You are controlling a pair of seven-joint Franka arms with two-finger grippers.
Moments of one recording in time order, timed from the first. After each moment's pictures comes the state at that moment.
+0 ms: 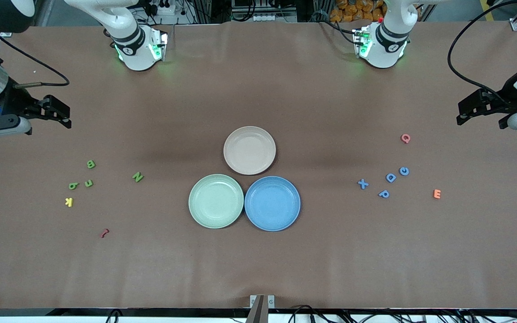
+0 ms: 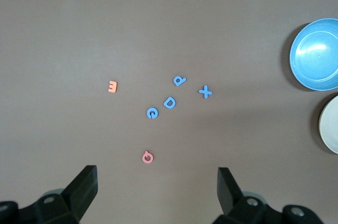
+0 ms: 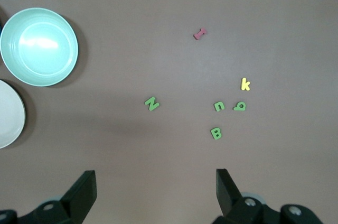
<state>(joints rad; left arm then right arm) -0.07 0.02 -0.01 -1.54 -0.02 1.60 0.03 0.02 -0.04 0.03 -1.72 -0.02 1.70 -0.12</state>
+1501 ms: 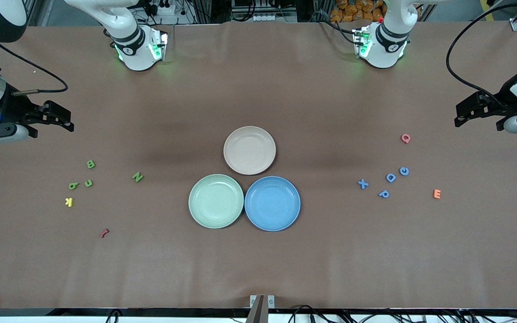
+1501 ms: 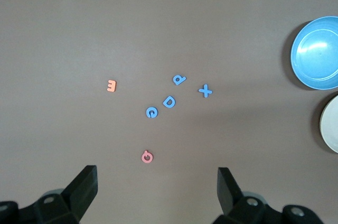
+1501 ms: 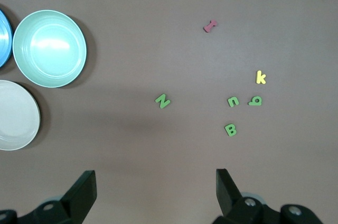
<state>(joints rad) -0.07 0.03 -0.01 -1.54 -0.02 1.60 0.03 0.01 -0.02 0.01 -1.72 0.05 1.69 -0.12</state>
